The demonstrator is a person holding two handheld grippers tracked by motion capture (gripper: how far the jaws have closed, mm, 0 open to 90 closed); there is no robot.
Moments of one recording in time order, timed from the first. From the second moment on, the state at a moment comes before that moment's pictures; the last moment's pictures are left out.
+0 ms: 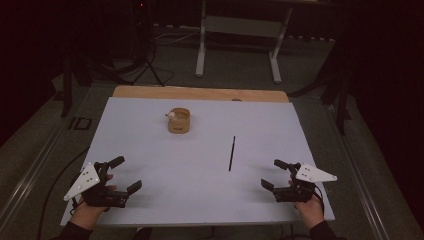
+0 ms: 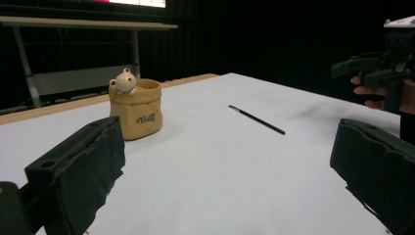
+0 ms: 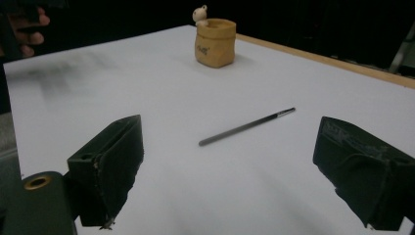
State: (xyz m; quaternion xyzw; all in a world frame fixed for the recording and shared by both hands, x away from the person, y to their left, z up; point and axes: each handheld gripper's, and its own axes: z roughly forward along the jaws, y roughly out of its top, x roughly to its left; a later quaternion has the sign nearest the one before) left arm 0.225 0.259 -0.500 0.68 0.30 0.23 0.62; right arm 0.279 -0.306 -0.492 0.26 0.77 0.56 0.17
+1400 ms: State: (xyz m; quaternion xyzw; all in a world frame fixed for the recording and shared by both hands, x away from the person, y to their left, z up) left arm 0.221 0.262 -0.497 0.67 0.31 0.24 0.63; right arm 0.282 -0.281 -0.463 0.28 0.78 0.54 0.15
